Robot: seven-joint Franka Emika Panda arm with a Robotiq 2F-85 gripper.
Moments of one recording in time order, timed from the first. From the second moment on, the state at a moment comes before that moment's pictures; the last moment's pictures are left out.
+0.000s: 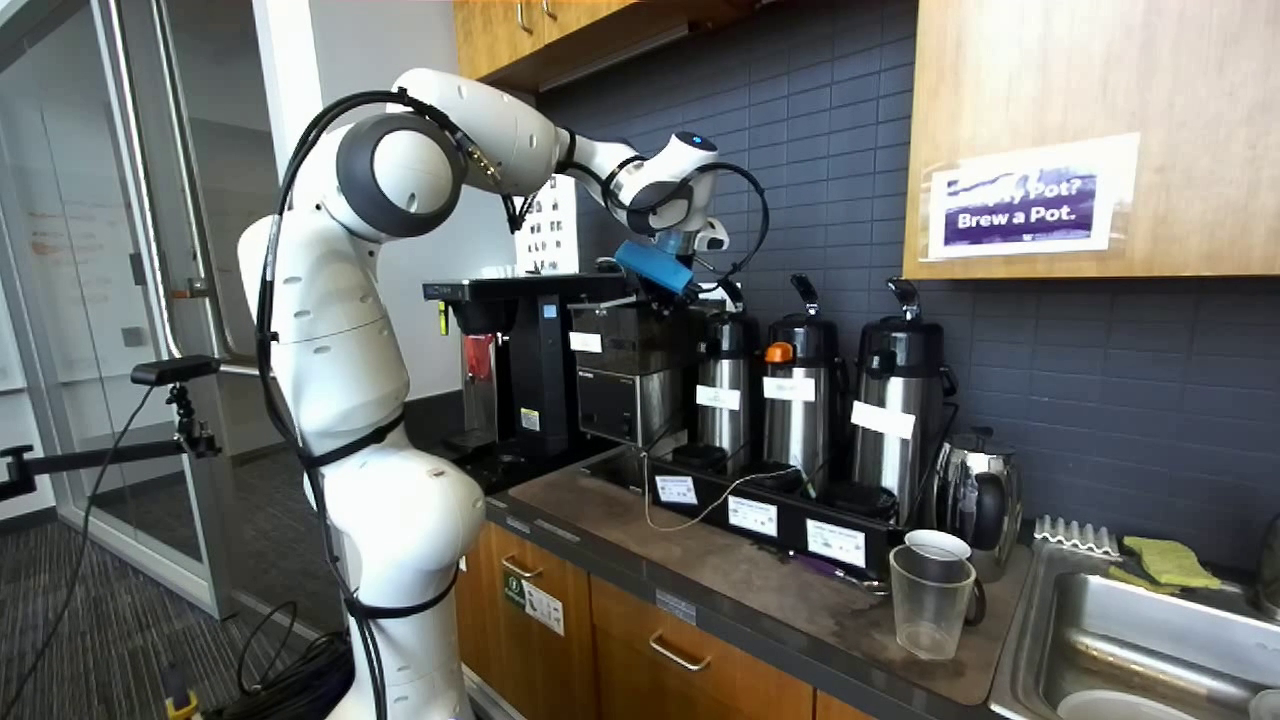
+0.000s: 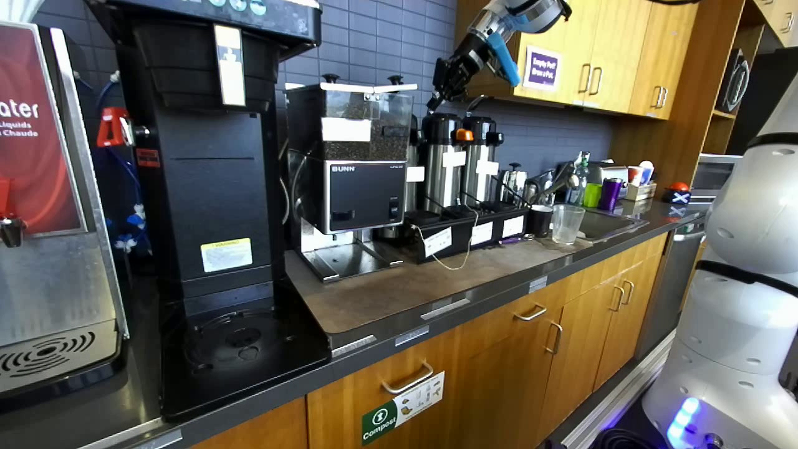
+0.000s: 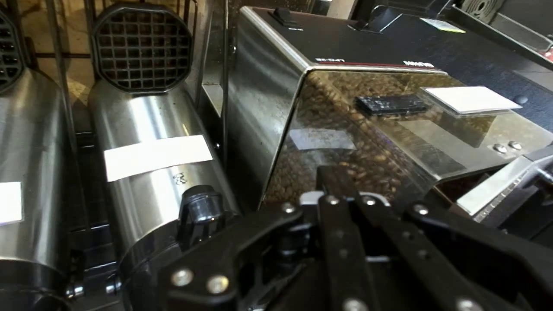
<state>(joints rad) 0.05 -0.21 -0.11 -1.94 0.57 2.03 -0.37</state>
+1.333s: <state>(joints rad) 0.05 -0.13 -0.11 -1.81 0.64 1.94 -0.46</state>
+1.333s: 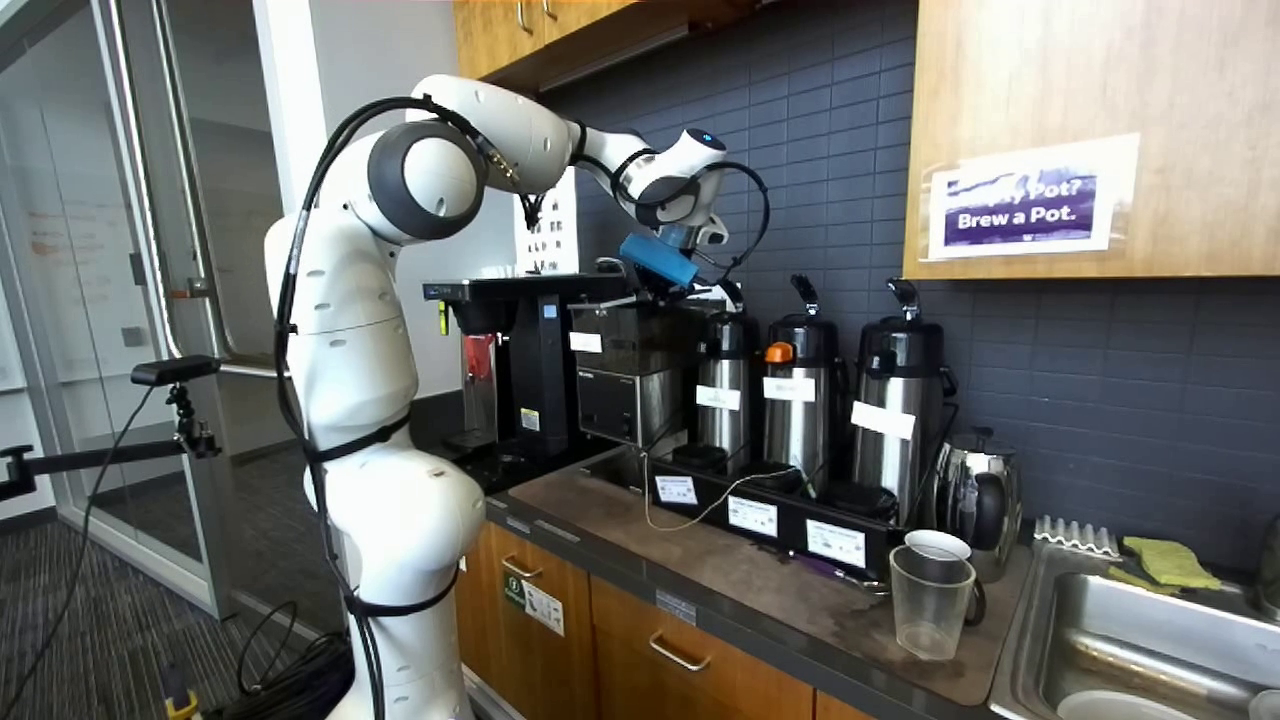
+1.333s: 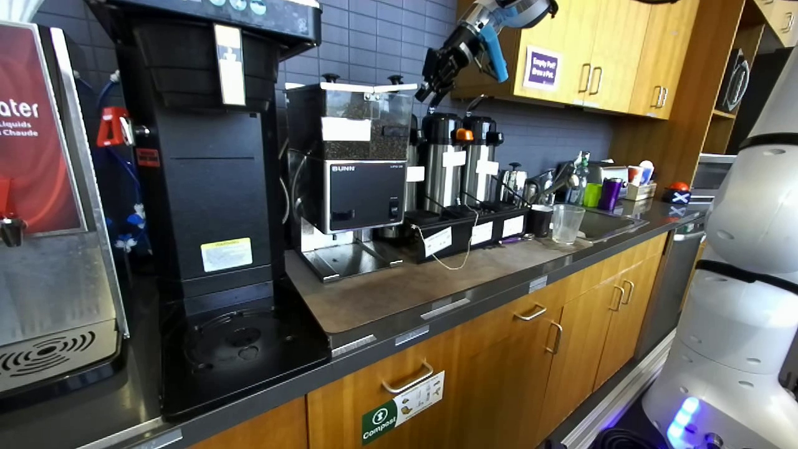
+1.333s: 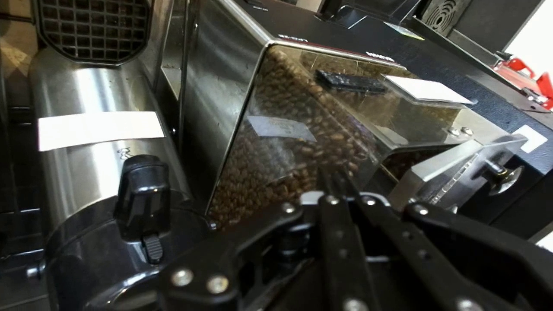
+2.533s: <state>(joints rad) 0.05 -0.03 -0.08 -1.69 0.64 1.93 -0.49</state>
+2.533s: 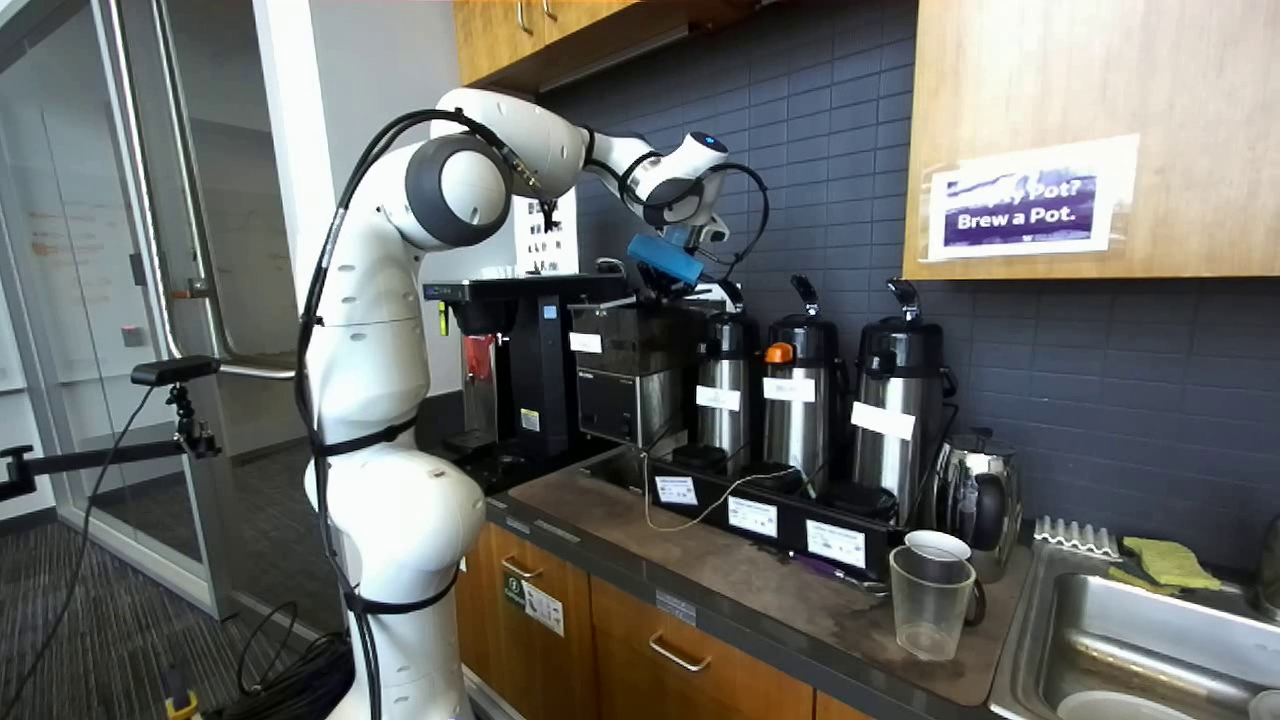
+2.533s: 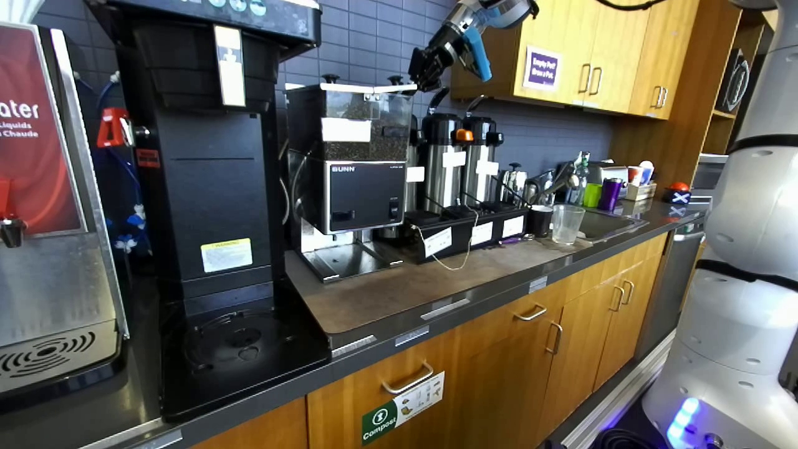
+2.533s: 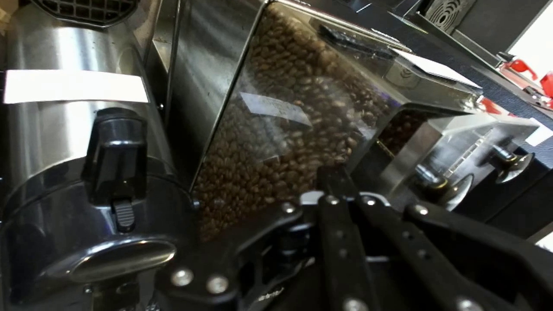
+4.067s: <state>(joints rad) 0.04 -0.06 -0.06 -1.63 0.64 1.86 -0.58</state>
